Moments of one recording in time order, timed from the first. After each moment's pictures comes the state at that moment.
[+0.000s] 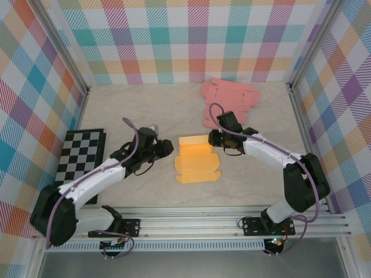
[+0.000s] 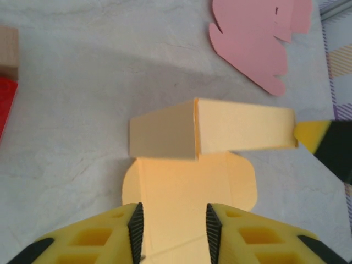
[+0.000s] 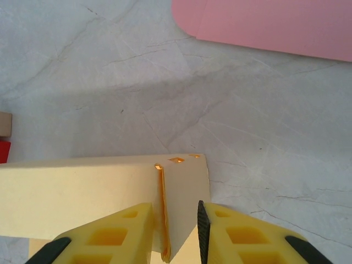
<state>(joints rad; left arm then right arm) -0.60 1.17 0.72 -0.24 0.07 -0.82 0.54 1.53 1.02 -0.40 0.00 0.56</state>
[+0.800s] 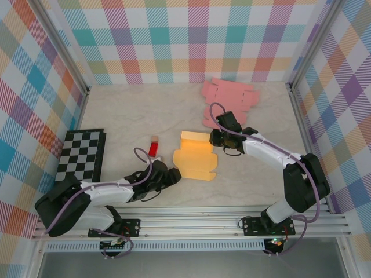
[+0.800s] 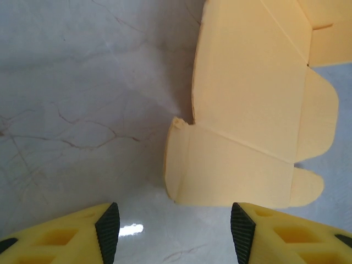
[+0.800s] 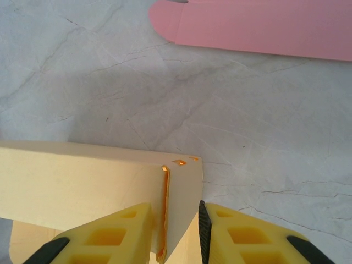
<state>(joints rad) -0.85 1.31 0.37 0.16 -0.05 -1.15 0.55 1.53 1.03 -0.43 0.06 0.60</state>
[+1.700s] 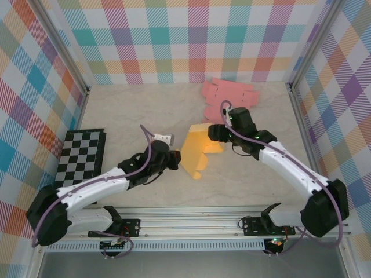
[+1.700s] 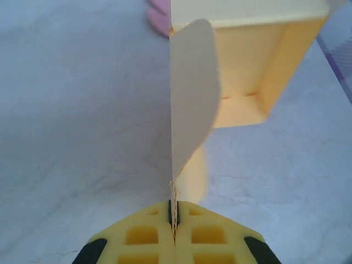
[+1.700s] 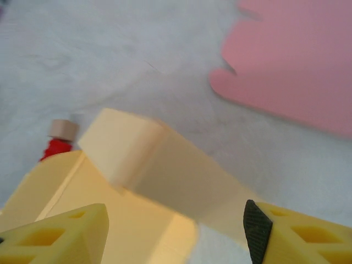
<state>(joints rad) -0.83 1.15 0.77 -0.24 -0.12 -0.57 0.53 1.26 1.06 -0.45 -0.04 0.34</state>
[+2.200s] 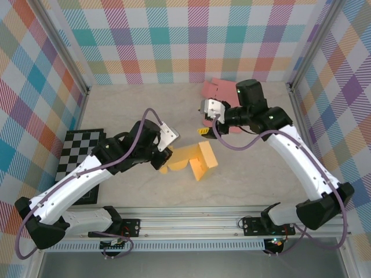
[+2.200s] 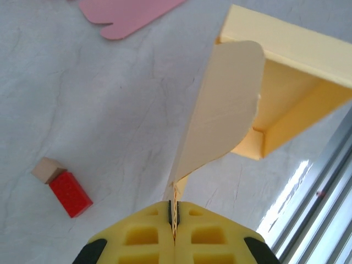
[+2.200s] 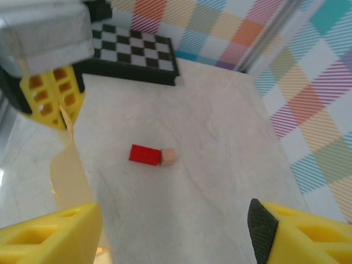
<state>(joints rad) -0.82 1.14 1.27 -0.96 -0.01 0.09 0.52 1.38 1.52 -0.78 -0.67 -0.87</state>
